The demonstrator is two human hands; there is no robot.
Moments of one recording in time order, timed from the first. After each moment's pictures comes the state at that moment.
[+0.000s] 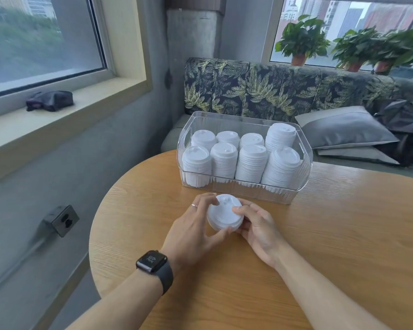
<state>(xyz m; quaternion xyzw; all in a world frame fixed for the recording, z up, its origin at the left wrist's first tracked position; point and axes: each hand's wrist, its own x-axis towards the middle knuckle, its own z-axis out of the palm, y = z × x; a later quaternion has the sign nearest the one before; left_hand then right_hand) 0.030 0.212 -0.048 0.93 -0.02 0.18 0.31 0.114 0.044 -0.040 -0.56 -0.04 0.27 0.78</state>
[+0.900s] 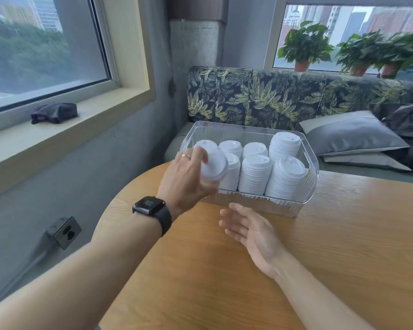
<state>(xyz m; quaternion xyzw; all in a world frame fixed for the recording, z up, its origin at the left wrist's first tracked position) 0.102 0.255 0.043 0.95 0.01 0.27 0.18 0.122 0.055 -0.030 -0.56 -0.05 0.27 0.78</state>
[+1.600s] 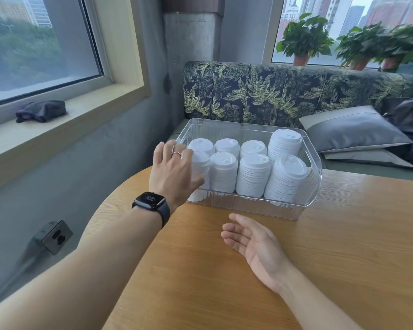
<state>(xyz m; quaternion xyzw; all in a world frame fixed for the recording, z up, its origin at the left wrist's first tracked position) 0.154 0.281 0.010 0.95 0.10 0.29 -0.04 0.128 0.047 -0.041 -0.51 0.00 0.28 0.81</state>
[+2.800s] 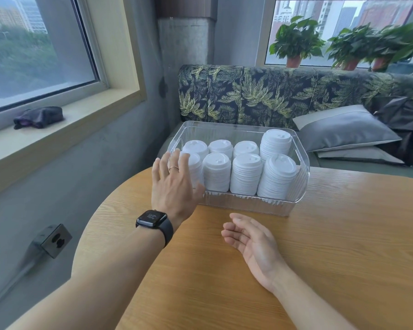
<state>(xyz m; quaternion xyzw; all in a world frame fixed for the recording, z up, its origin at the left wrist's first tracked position) 0.131 0.248 0.004 0.95 0.14 0.27 0.05 0.119 0.039 -0.042 -0.52 0.02 0.23 0.82</state>
